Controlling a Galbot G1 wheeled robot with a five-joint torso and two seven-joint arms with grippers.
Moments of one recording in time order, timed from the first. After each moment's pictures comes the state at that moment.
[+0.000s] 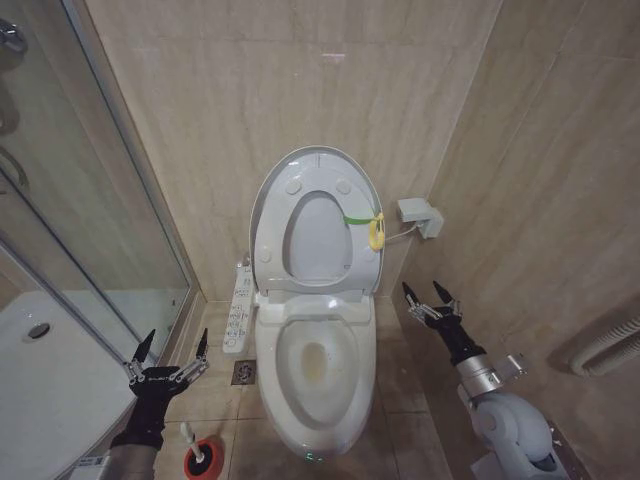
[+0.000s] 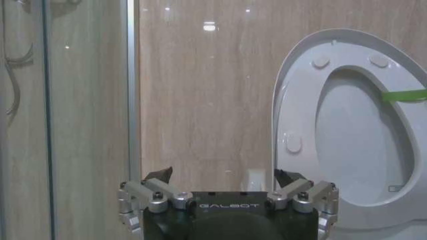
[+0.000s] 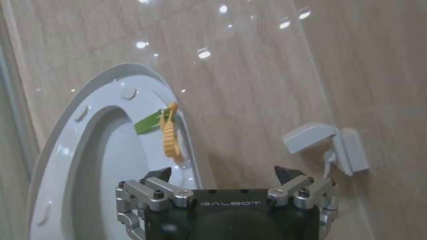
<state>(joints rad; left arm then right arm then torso) 1.77 -1.33 -0.66 -2.30 -0.26 -0.12 -0.05 -1.35 1.28 0.73 1.94 0.68 0.05 -0.30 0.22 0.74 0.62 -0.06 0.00</state>
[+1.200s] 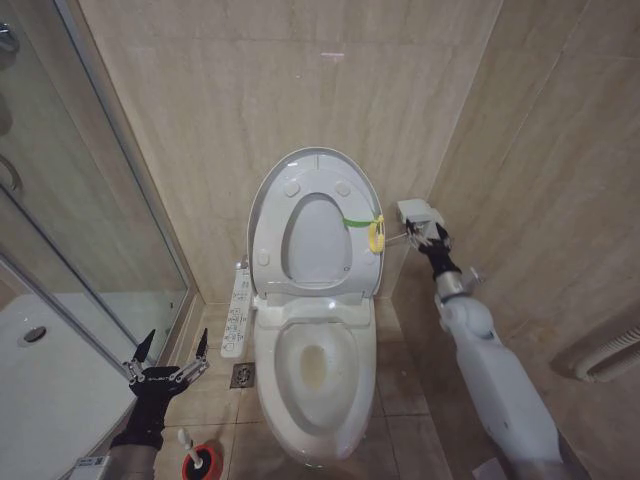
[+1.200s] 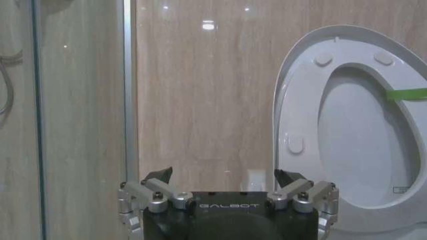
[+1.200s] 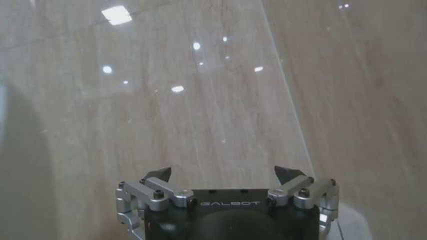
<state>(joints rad) 1.77 -1.33 -0.66 -2.30 -0.26 -0.12 -0.05 -0.67 1.19 0.52 1.36 0.63 0.17 -0.15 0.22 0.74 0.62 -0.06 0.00</state>
